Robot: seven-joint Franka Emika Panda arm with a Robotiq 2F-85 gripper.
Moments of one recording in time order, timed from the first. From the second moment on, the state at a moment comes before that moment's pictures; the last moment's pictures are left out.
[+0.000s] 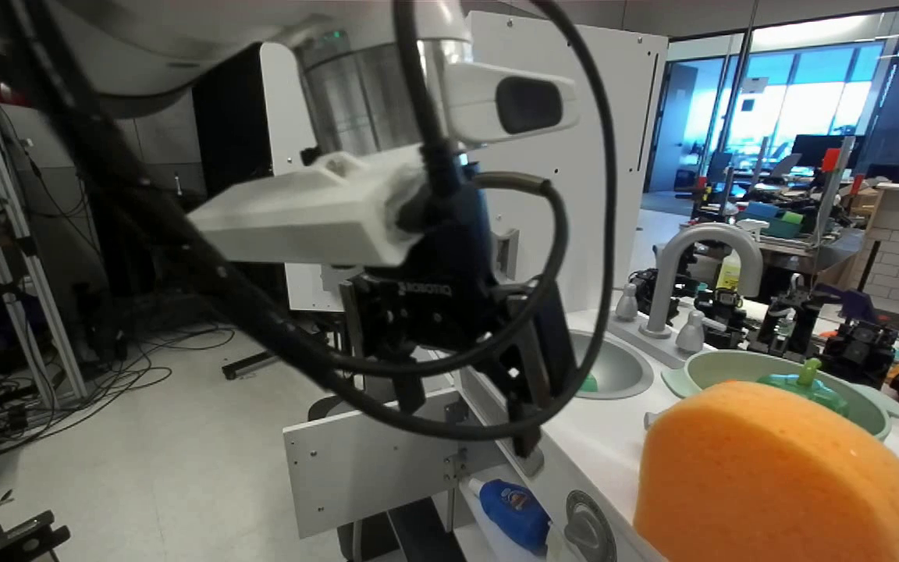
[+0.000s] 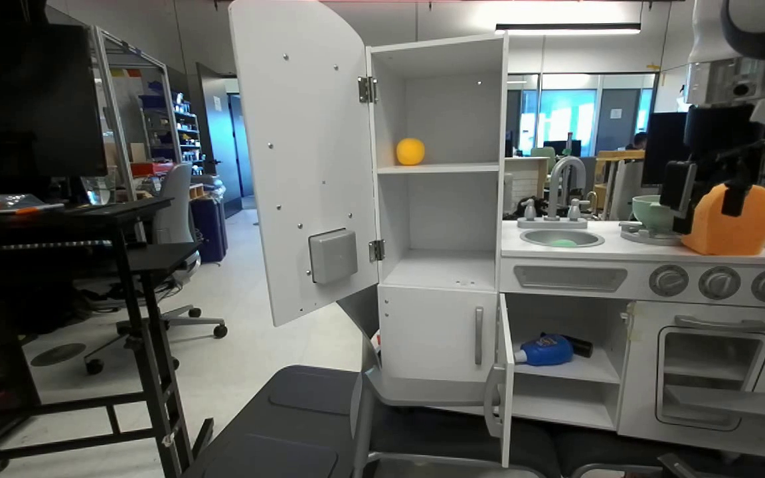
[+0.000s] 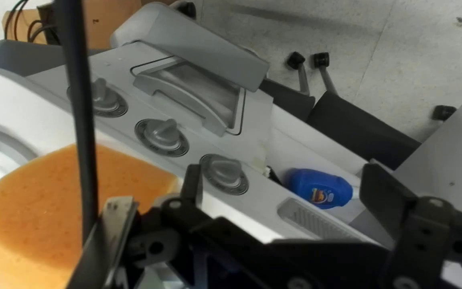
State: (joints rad) arm -0.12 0.19 -0.14 -2.29 -0.33 2.61 0.05
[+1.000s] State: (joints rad) arm -0.18 0.28 -0.20 -2.02 -0.26 2.50 -0.24
